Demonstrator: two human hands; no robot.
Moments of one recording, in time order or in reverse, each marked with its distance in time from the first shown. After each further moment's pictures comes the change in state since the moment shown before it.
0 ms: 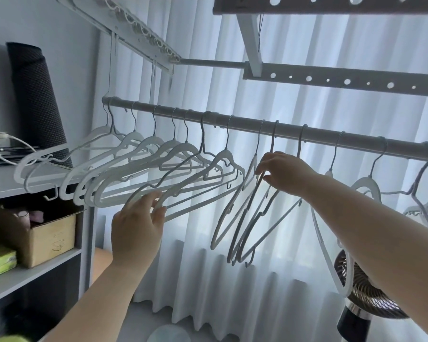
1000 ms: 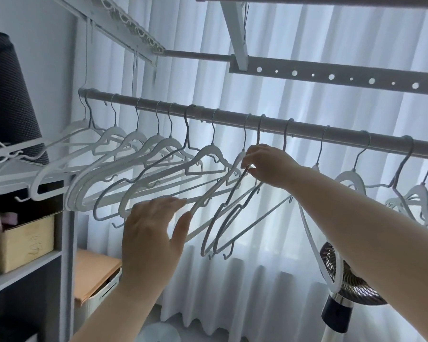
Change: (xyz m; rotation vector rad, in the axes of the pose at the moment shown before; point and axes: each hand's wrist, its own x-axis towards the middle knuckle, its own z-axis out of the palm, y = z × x) left_hand -0.025 0.034 0.011 -0.108 0.129 0.258; right_hand 0.009 0.004 0.005 -0.011 0.024 -0.026
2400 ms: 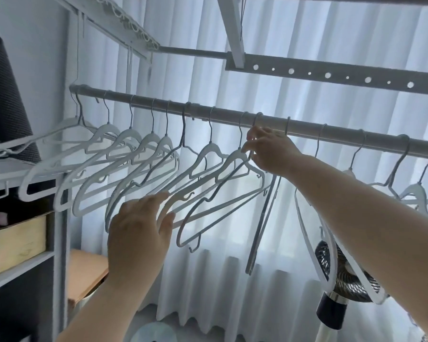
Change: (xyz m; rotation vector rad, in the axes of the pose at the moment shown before) left_hand 0.005 -0.010 0.002 0.176 -0.085 -0.022; right_hand 0.010 0.011 -0.011 -0.103 0.089 0.020
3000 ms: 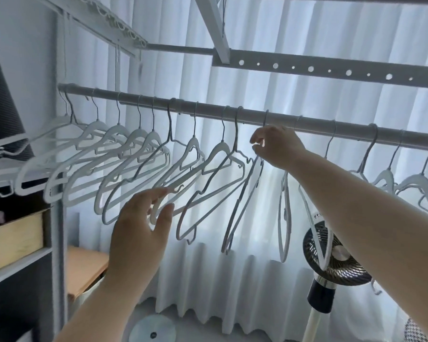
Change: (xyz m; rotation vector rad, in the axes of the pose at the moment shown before) left_hand -0.015 0.044 -0.024 -0.505 -0.048 -0.221; right_hand -0.040 0.023 -0.015 0.217 0.042 0.278
